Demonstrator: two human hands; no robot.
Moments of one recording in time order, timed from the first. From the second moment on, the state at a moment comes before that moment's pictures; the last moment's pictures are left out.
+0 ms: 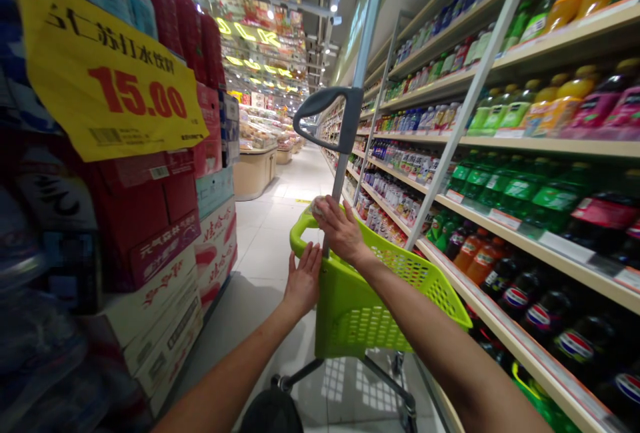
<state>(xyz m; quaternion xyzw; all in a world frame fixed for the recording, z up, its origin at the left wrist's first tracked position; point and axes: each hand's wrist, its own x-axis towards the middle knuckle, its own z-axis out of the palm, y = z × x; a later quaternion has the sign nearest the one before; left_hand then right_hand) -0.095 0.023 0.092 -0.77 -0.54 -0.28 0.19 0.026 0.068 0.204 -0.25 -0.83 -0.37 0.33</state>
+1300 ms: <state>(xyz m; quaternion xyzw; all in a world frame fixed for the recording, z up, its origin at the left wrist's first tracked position) -0.122 0.025 0.113 -0.78 -0.54 -0.24 0.21 0.041 0.067 0.188 -0.21 -0.87 -0.34 0.29</state>
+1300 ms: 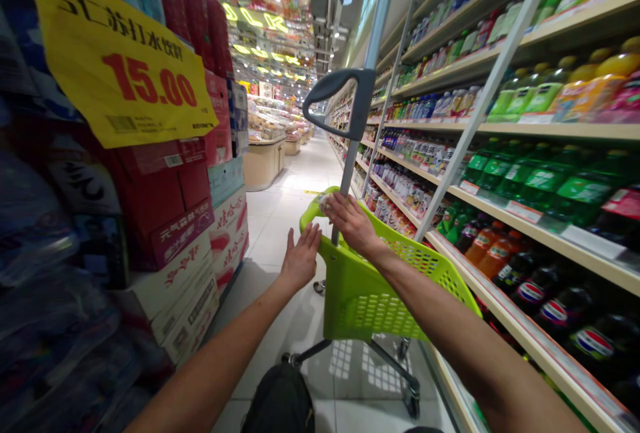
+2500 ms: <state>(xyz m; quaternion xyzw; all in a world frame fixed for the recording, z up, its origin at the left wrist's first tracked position) -0.102 0.017 0.110 -0.74 -0.60 -0.25 0.16 0.049 0.031 0.070 -0.48 -0.70 -0.11 0.52</state>
